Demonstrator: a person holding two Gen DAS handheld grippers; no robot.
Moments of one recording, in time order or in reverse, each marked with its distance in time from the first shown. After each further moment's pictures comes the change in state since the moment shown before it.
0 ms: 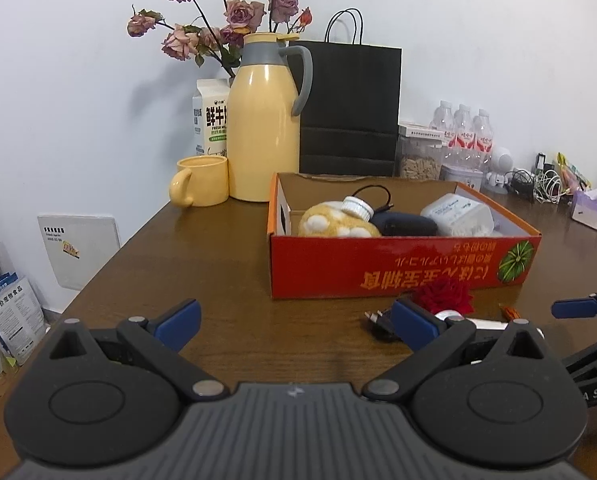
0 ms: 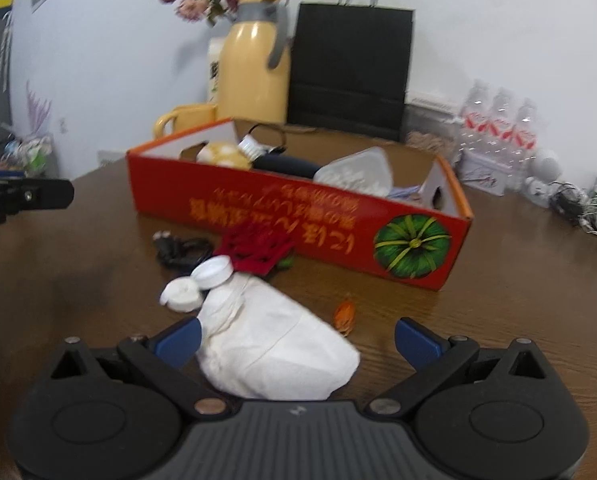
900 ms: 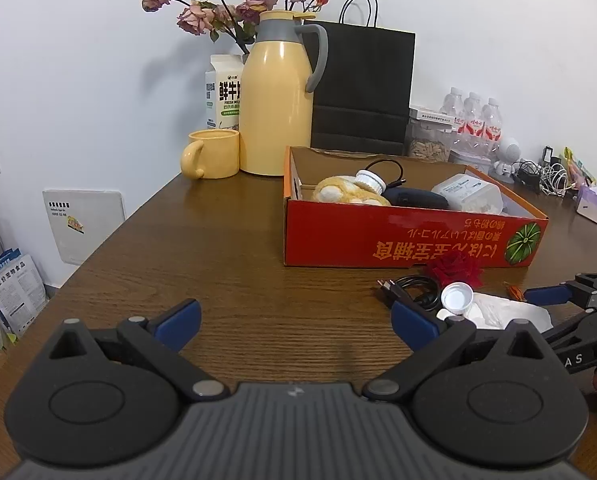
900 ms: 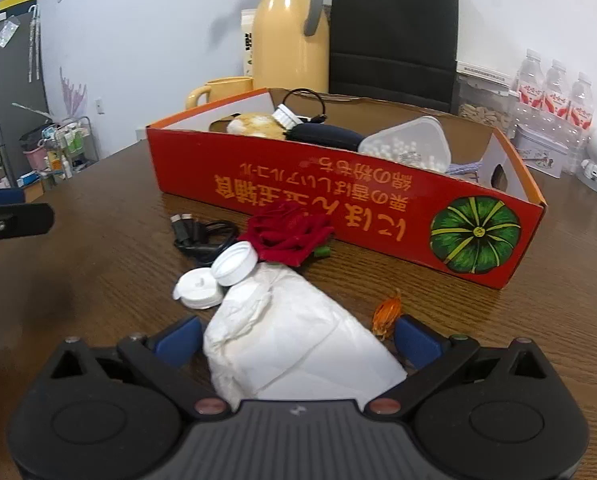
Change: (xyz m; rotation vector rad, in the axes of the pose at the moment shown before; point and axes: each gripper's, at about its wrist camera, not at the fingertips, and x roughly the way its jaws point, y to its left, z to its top) left arm -0.002 0.011 -0.016 -0.038 0.051 0.009; right arm 0.035 -0.004 0.007 -0.008 0.072 0.151
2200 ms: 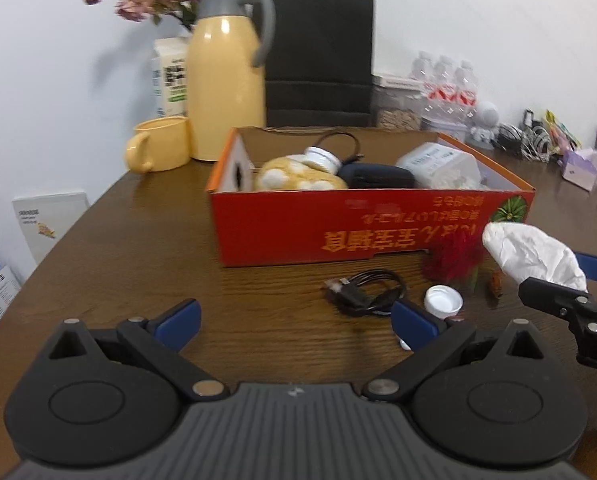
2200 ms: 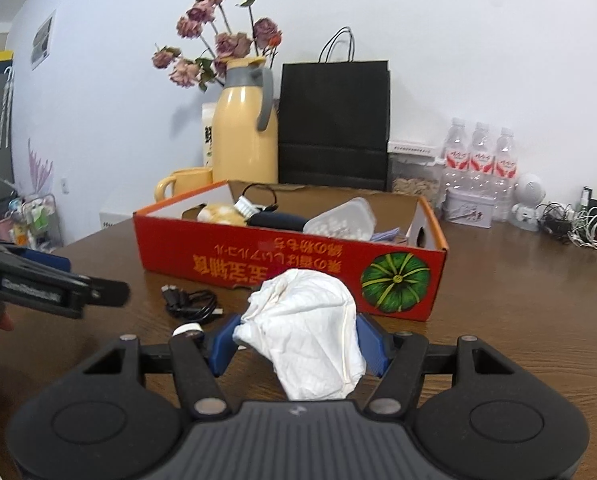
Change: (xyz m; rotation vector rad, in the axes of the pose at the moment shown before) left arm 0.049 -0.049 0.013 0.096 0.079 -0.059; right arm -0.064 0.006 -0.023 0.072 -0.291 -0.157
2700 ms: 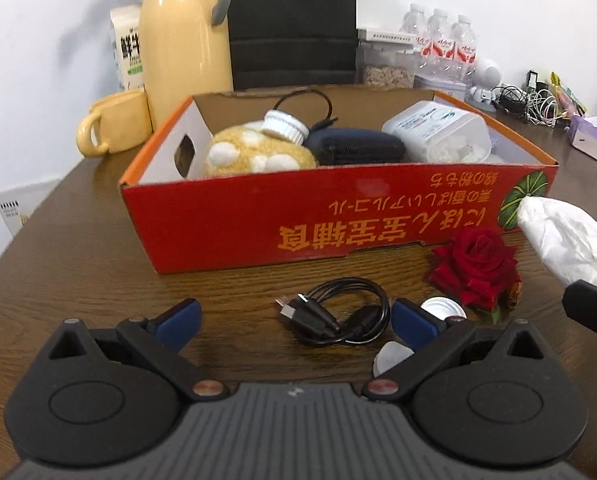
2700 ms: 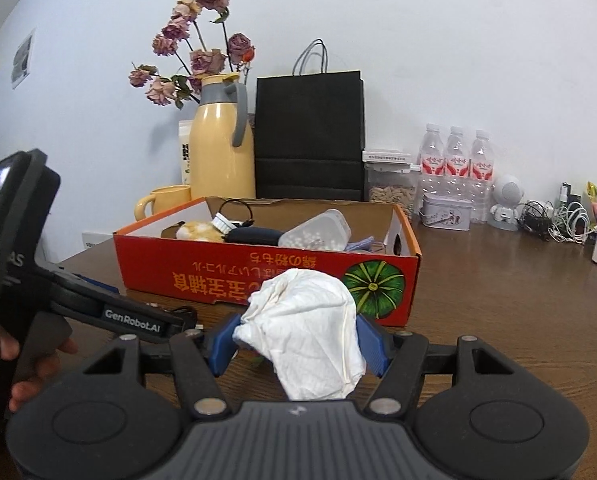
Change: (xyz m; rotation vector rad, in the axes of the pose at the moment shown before) left arm 0.061 -0.028 0.014 0.022 0.120 -0.004; right arm -0.002 -0.007 0.000 0.048 -0.032 -0.056
